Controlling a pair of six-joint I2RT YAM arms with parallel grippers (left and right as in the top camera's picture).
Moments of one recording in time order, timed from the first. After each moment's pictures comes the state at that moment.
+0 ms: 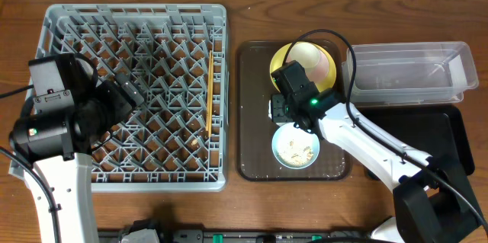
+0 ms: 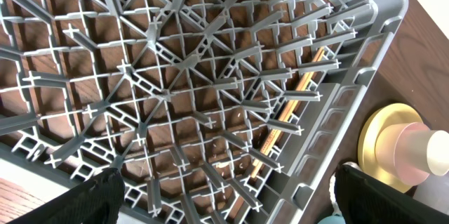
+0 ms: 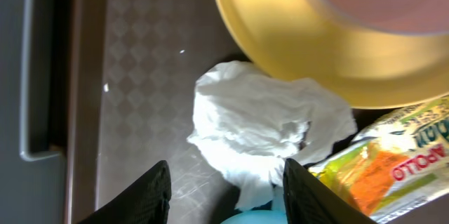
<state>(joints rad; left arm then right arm) 0.25 1.16 1.31 -1.18 0.16 -0.47 0.60 1.67 1.08 -0.53 0.08 0.53</state>
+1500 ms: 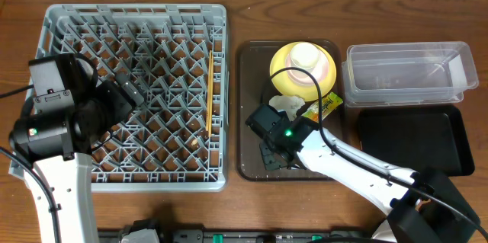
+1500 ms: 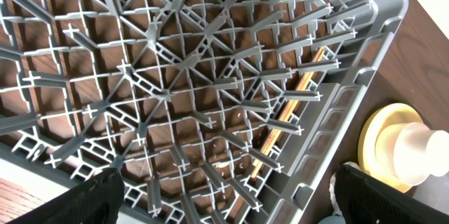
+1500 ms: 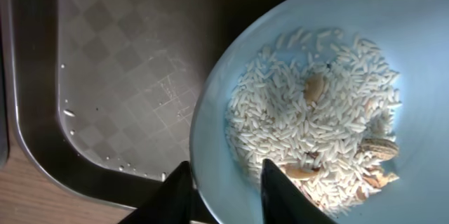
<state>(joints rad) 0.25 1.16 1.31 -1.18 0.16 -0.47 0.85 1.64 1.02 -0.82 0.06 0.60</state>
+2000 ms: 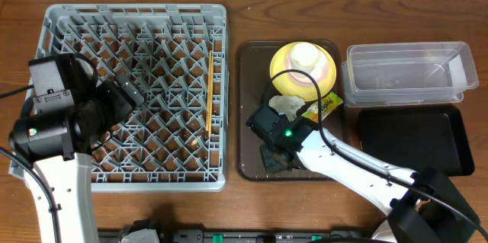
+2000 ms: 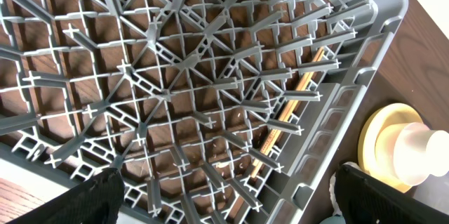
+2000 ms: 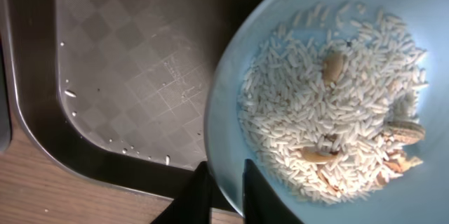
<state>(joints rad) 0.25 1.16 1.31 -1.18 0.16 -0.47 0.85 1.64 1.02 -0.85 0.01 0.60</state>
